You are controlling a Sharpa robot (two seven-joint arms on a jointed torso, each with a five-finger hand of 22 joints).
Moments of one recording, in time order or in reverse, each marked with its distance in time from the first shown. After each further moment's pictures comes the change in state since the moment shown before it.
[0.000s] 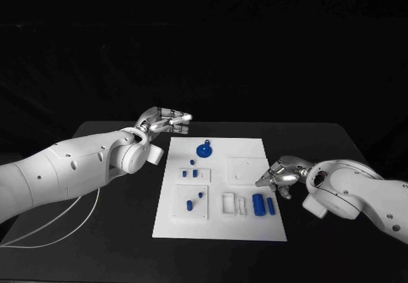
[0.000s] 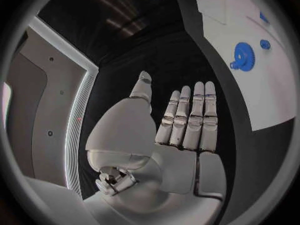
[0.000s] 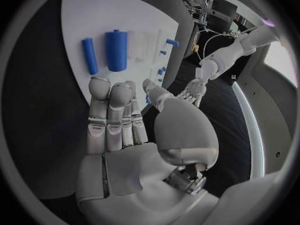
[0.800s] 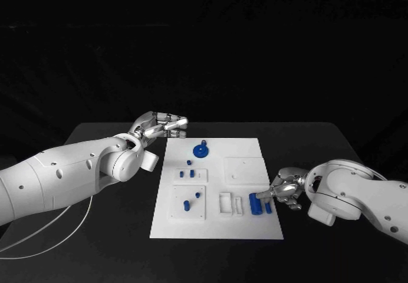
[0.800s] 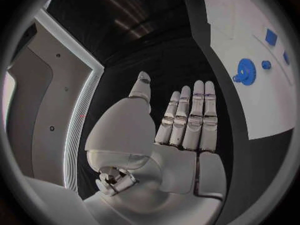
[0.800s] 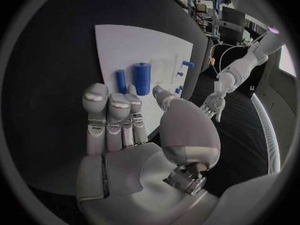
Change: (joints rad) left arm -0.016 -0.054 0.000 0.079 0.009 0.022 0.026; left_hand -0.006 -0.006 0.004 0.018 0.000 -0.017 0.001 0.000 0.000 -0.005 -0.004 0.000 0.000 0.027 -0.009 0.000 0.000 0.000 0.007 -0.007 0.000 -0.001; right arm -0.003 0.000 -0.002 0.036 -0.046 0.149 -0.199; right_hand -0.070 -0.041 -0.039 0.174 -0.010 0.009 -0.009 0.000 0.012 0.099 -0.002 0.226 0.417 -0.010 0.000 0.135 0.254 -0.015 0.000 0.000 0.178 0.126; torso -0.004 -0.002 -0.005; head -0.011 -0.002
